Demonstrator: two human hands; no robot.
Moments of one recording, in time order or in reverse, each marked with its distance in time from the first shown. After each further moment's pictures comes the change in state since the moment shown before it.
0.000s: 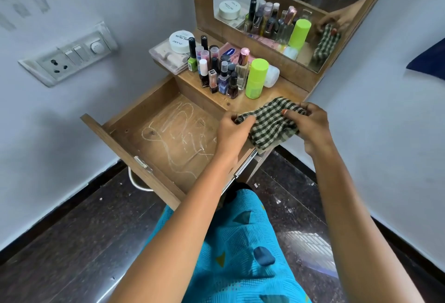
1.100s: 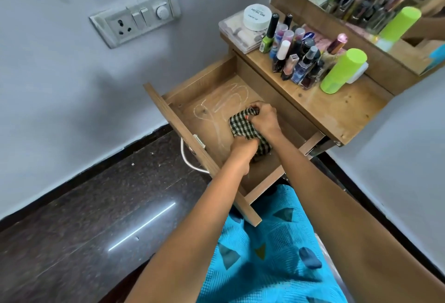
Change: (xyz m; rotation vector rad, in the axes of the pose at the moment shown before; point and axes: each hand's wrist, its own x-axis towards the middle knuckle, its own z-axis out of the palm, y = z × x) left_hand 0.021 -0.055 -0.094 0.062 0.123 -0.438; right_hand -0.013 0.040 0.208 -0.626 -0.381 -0.265
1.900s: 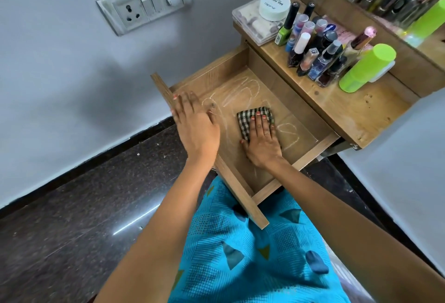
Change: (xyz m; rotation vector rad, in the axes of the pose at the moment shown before) left_hand 0.017 0.003 -0.089 0.821 0.734 0.540; right_hand -0.042 0.027 0.038 -0.845 -0.337 -0.143
